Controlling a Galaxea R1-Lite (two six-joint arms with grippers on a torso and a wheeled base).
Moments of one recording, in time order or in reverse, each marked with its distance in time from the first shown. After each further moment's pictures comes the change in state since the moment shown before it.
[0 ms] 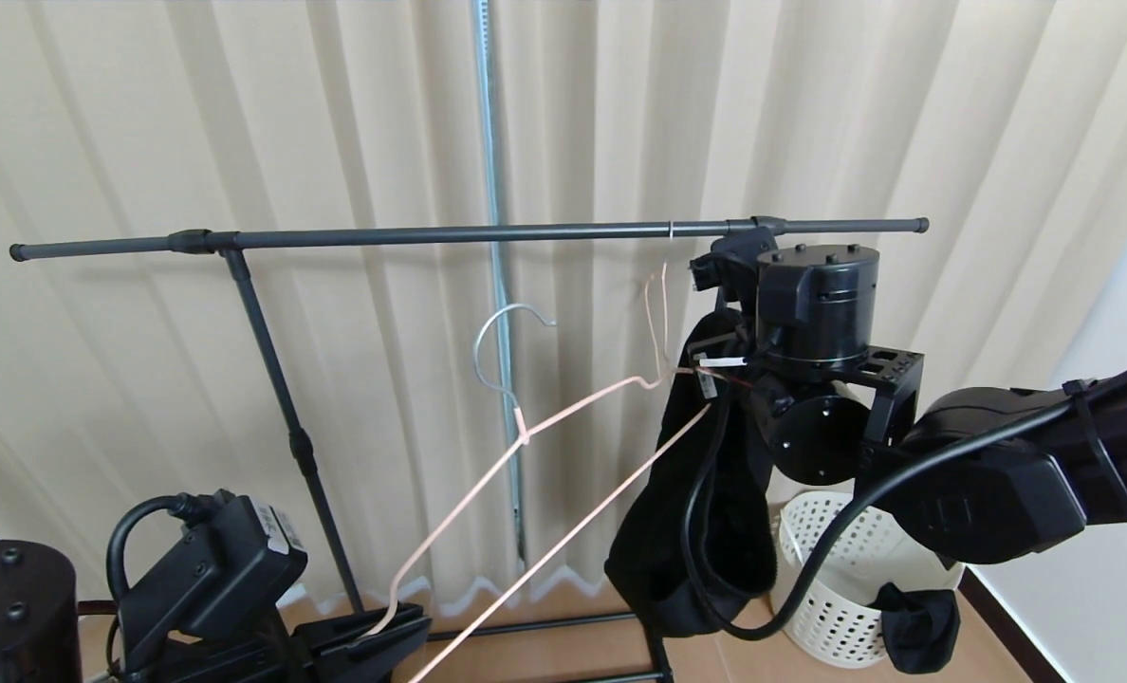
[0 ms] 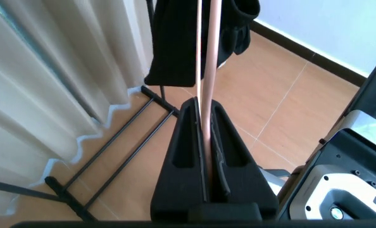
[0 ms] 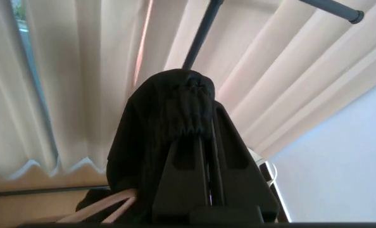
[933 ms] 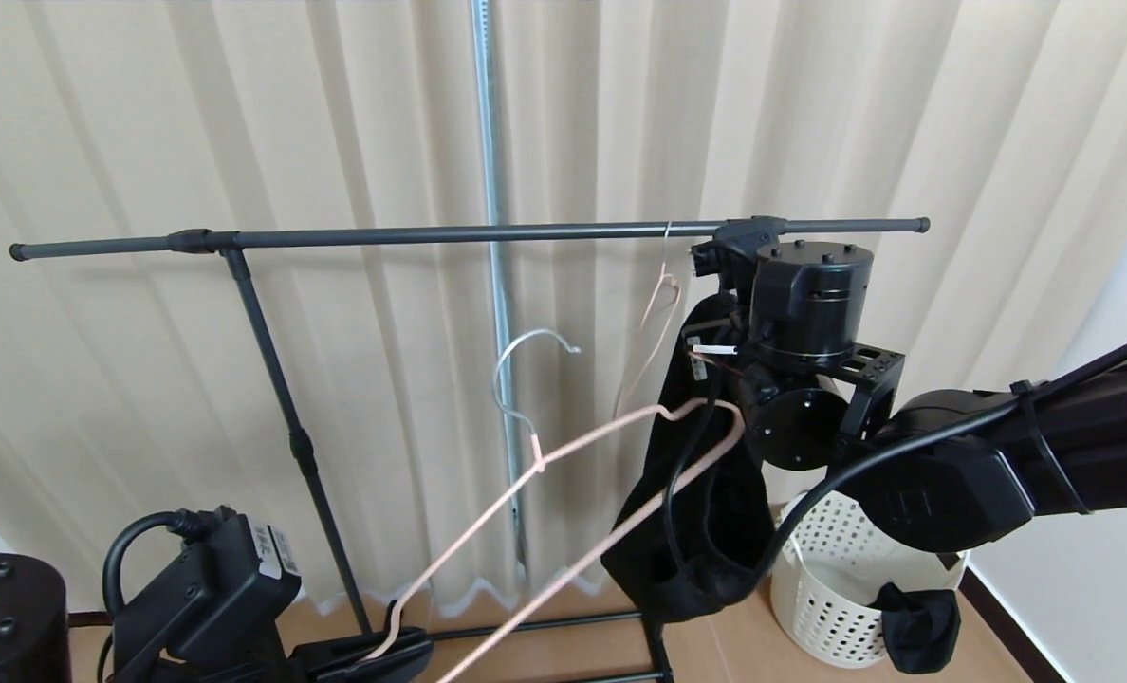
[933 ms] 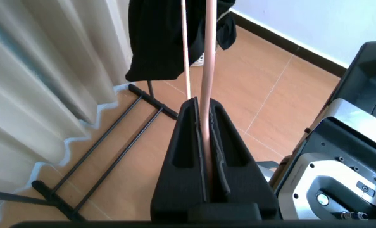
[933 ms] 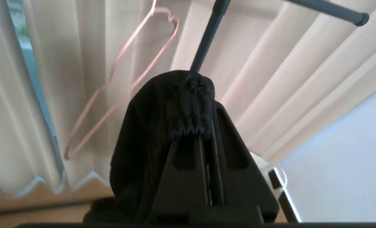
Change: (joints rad) left arm 0.001 -0.013 0.021 0.000 -0.068 0.002; right arm -0.010 0.049 -0.020 -0.128 0.004 0.000
